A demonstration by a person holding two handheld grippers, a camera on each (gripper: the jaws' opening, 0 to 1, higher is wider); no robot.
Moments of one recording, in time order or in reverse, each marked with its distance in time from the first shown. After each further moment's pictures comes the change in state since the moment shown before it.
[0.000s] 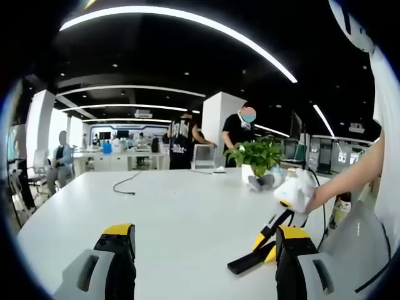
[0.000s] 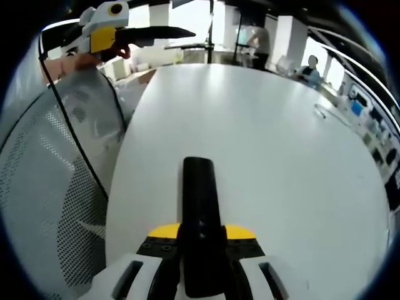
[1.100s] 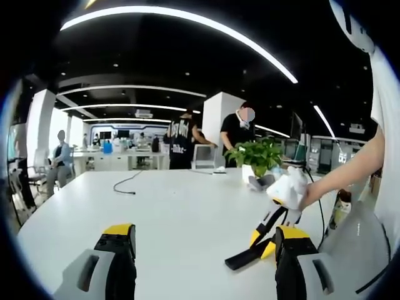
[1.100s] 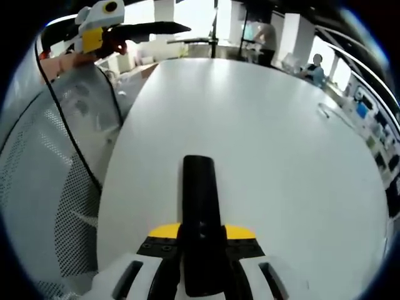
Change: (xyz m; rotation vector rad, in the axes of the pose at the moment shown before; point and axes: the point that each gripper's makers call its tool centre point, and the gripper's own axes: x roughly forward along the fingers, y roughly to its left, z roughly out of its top) left arm 0.000 0.008 -0.012 -0.002 0.003 0.003; right arm 0.000 -0.014 -0.001 -0.029 0.043 0.021
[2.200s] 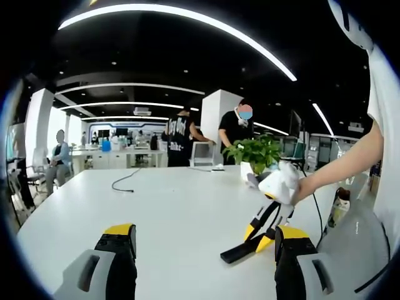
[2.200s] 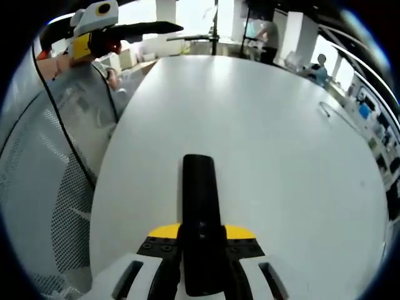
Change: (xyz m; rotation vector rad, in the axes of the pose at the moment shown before) left arm 0.001 -0.006 0.003 0.003 0.018 -0.011; right arm 0.000 -0.016 -0.001 -0.011 0.024 0.013
